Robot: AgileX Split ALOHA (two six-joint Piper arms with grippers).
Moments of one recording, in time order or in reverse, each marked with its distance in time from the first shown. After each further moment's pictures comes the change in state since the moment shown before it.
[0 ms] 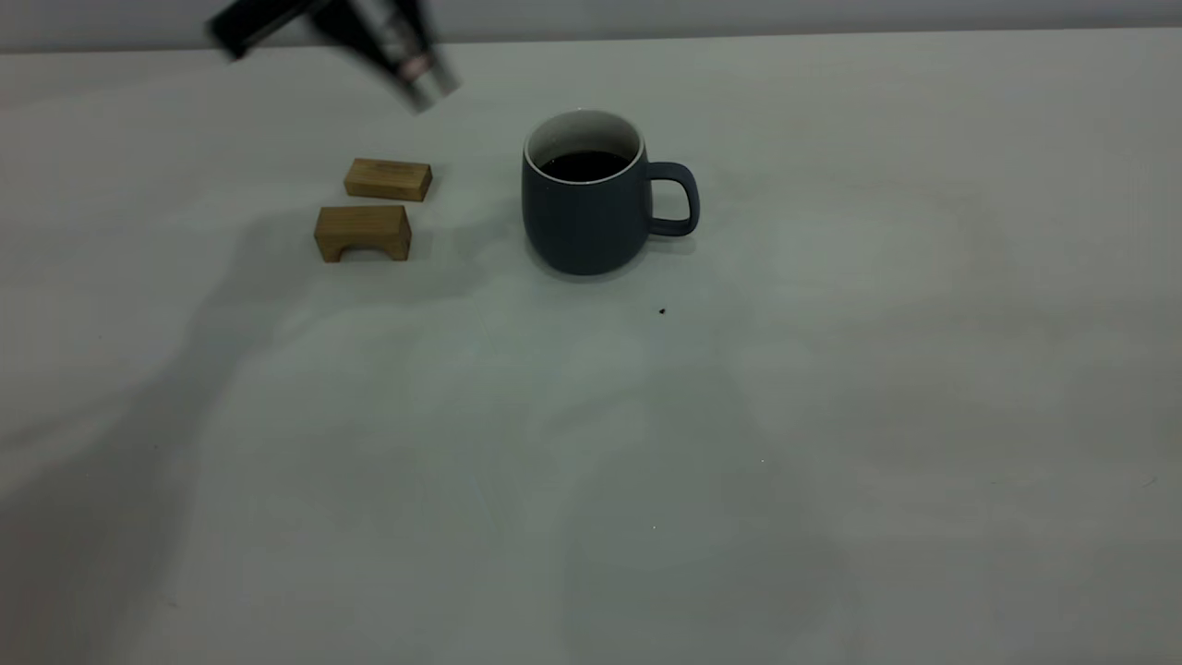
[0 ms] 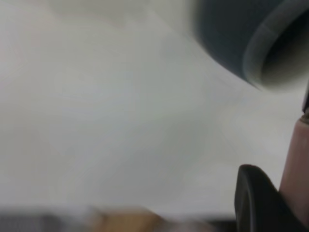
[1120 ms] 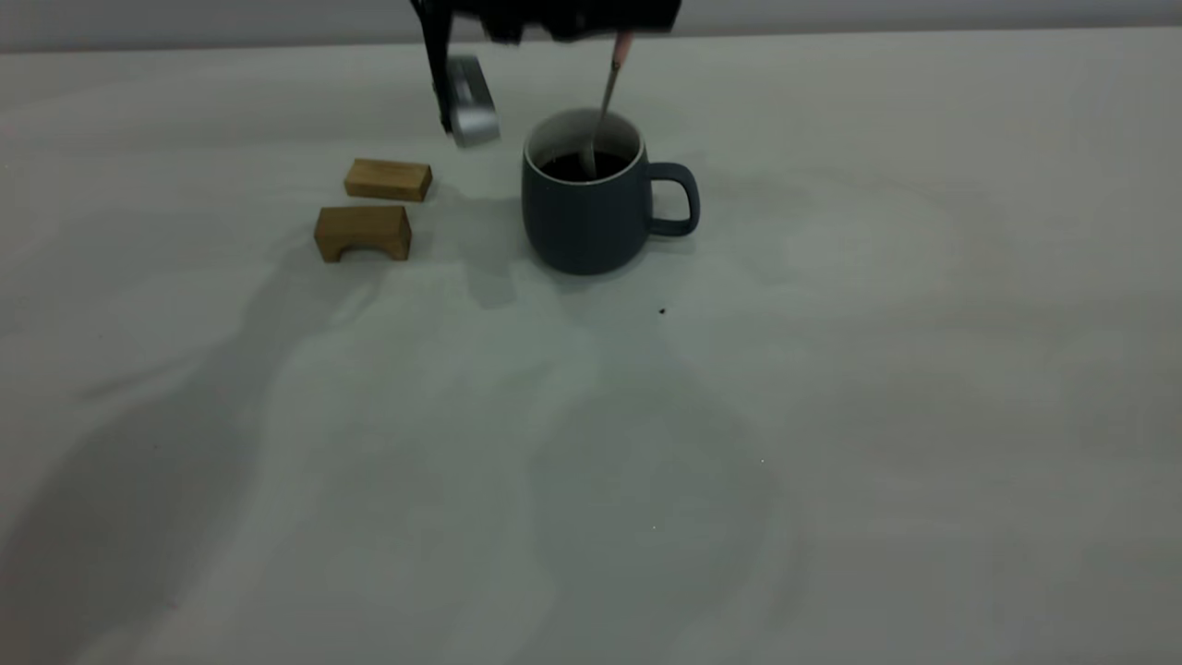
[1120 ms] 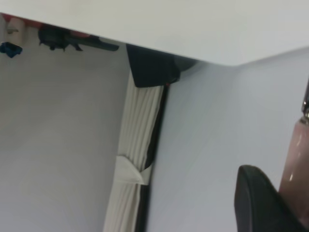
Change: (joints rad) left arm -0.032 0.271 -0.010 -0.966 -0.187 -0.575; right arm 0.000 0.000 0.000 0.000 0.000 0.000
